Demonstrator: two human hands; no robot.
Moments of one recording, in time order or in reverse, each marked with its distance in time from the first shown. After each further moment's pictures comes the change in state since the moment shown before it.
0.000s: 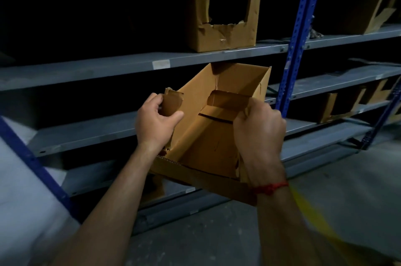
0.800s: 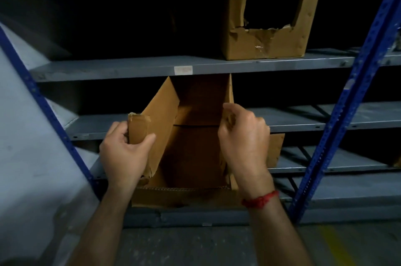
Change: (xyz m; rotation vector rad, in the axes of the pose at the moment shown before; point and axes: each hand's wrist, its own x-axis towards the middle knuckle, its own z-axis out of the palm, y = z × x) left_hand -0.015 -0.008 0.021 0.320 0.441 -0.166; right_hand 0.098 0.020 0.068 0.359 -0.203 -0.318
